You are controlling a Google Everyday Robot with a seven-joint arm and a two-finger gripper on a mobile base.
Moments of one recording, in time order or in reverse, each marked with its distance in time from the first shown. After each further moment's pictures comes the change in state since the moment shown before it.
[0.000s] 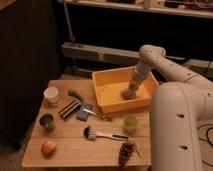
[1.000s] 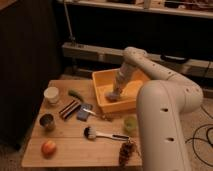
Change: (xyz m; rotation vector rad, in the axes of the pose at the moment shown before) arm 0.061 0.086 0.043 -0.079 0.174 -0.193
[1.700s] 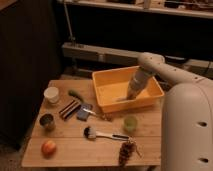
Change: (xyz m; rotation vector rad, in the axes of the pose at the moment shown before) arm 0.037 -0.098 -0.042 0.060 -0.081 0.091
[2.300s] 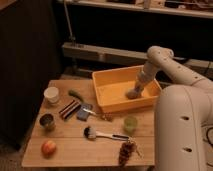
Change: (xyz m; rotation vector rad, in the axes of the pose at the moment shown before) arm -0.063 -0.014 -0.014 0.014 -0.083 0.053
